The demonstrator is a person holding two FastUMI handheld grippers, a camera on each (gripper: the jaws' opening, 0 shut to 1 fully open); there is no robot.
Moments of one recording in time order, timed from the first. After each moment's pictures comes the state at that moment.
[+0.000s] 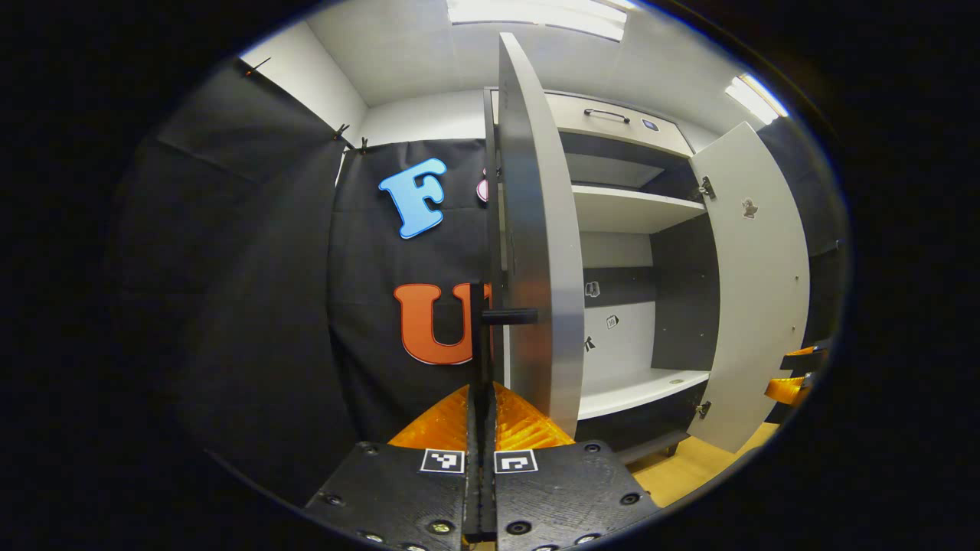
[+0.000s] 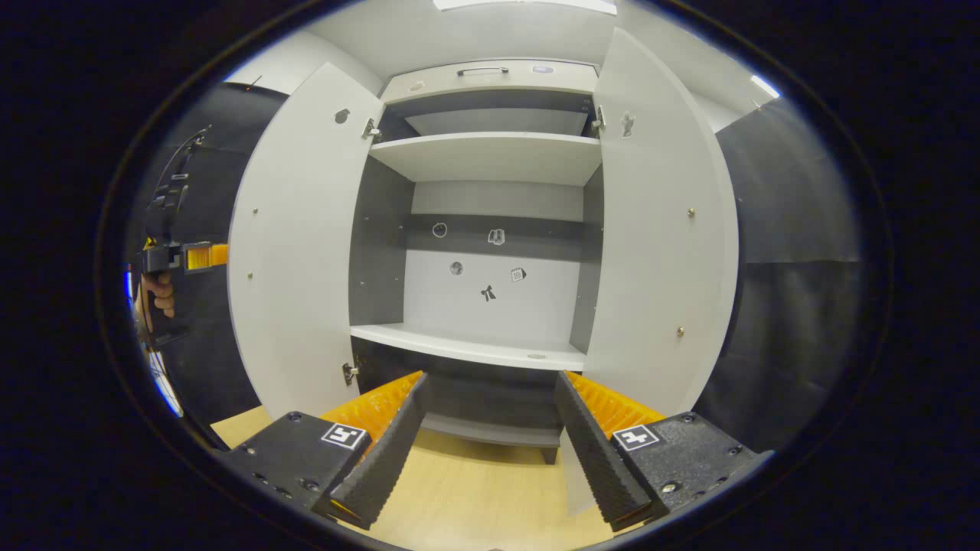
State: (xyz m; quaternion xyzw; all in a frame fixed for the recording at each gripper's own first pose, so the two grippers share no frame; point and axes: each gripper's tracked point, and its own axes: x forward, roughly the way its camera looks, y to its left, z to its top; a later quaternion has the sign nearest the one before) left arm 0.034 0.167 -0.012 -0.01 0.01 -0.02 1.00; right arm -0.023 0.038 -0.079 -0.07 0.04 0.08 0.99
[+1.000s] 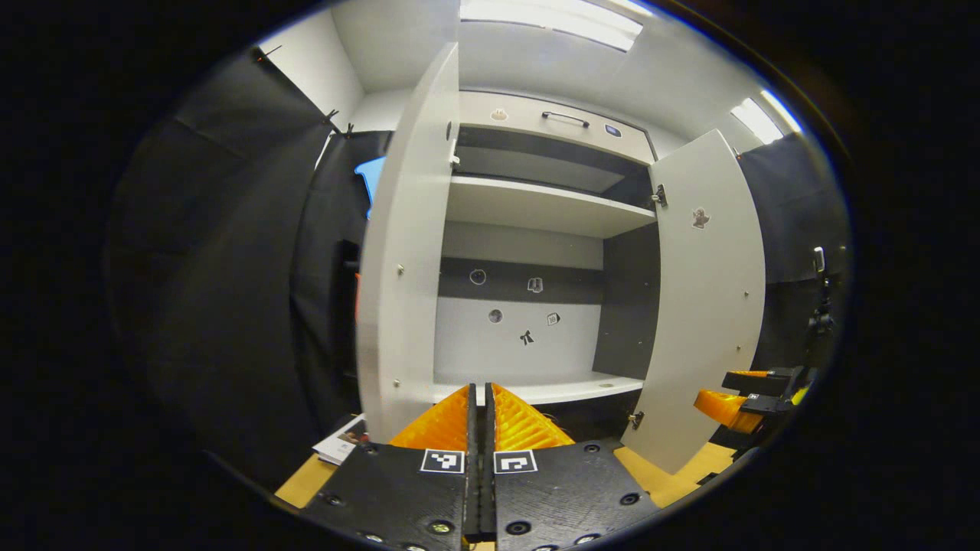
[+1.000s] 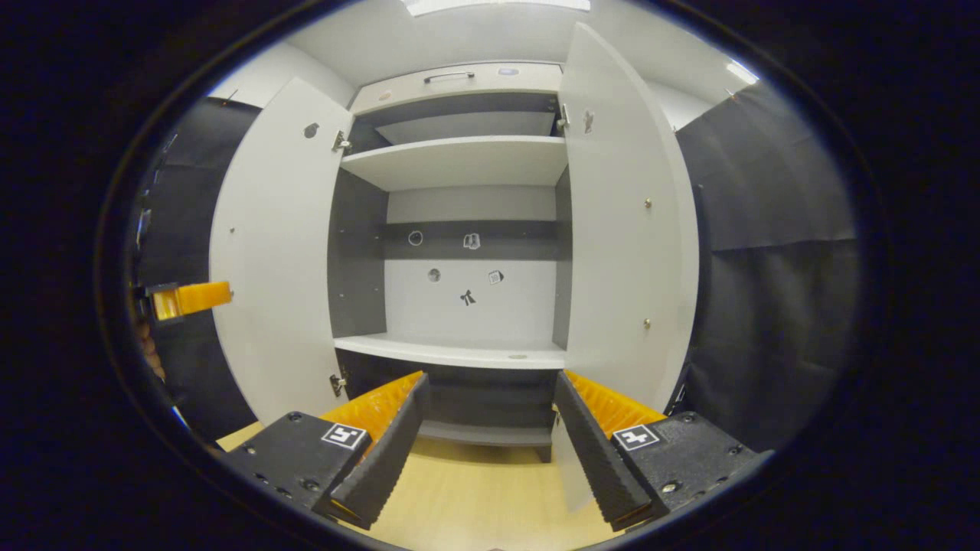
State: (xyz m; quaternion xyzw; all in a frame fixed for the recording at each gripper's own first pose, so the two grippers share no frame) left arm -0.001 0.039 -0.038 -0.07 0.03 -0.06 1.00; right arm -0.027 0.017 -0.070 -0.04 0.02 0.04 1.00
